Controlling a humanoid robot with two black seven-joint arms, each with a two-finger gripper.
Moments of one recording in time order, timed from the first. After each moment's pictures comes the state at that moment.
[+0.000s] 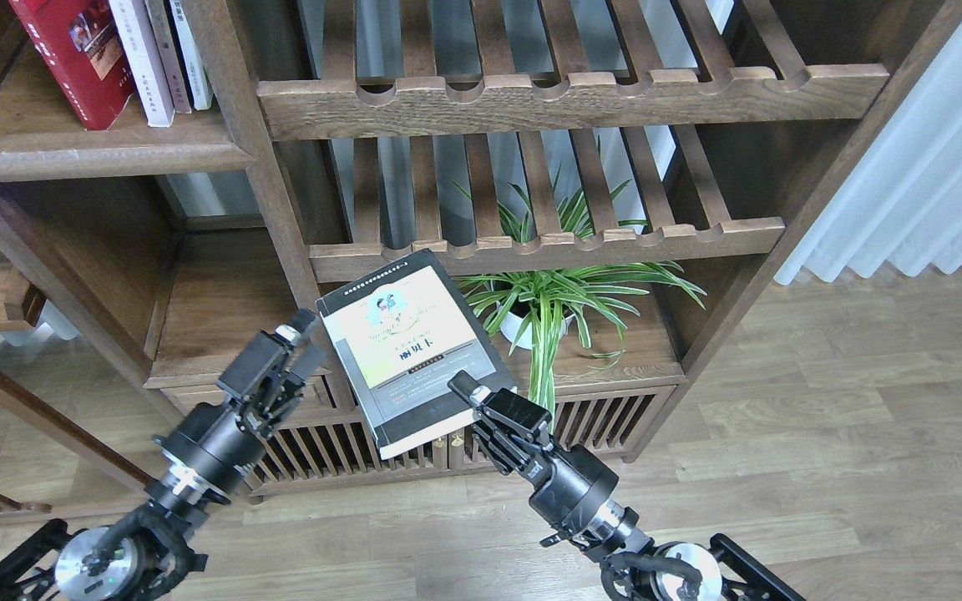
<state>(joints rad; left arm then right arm) -0.01 0.25 -0.95 -1.35 -0.31 -0.49 0.15 -0.02 0.01 0.93 1.21 0.27 0.58 -0.29</state>
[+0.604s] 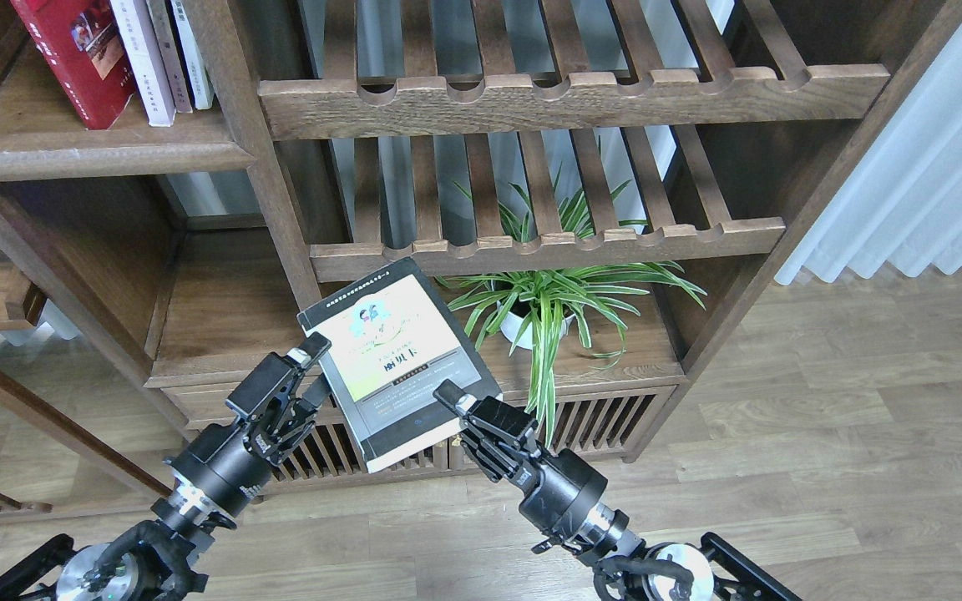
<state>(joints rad) -0.01 0.30 -0.92 -1.34 -0.43 -0.49 0.21 -0.01 0.01 0.87 1.21 0.27 0.58 -0.31</state>
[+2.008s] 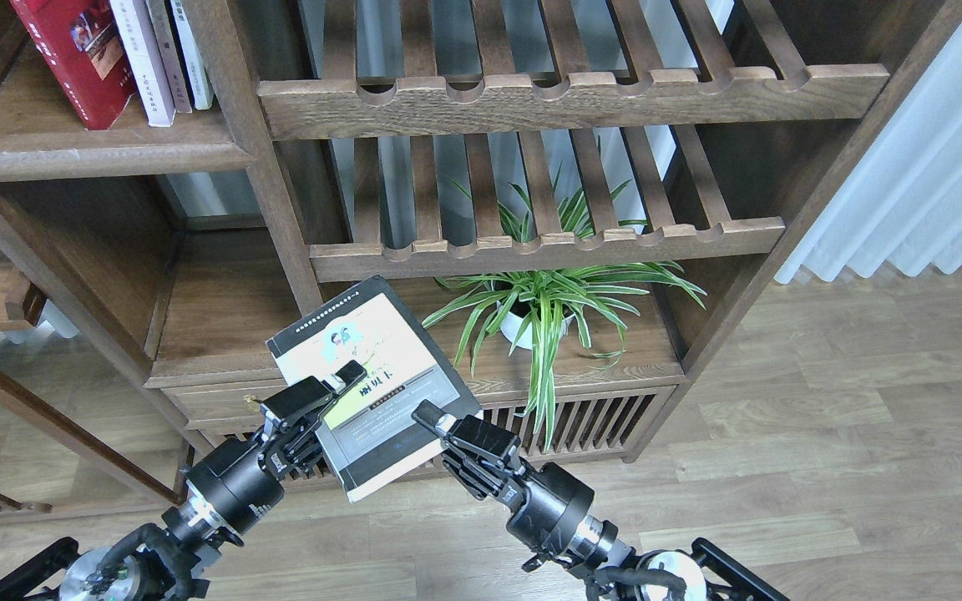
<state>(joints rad) -0.03 0.31 -0.87 -1.34 -0.46 -0.49 0.27 -0.01 0.01 0.84 1.22 0.27 0.58 -0.33</state>
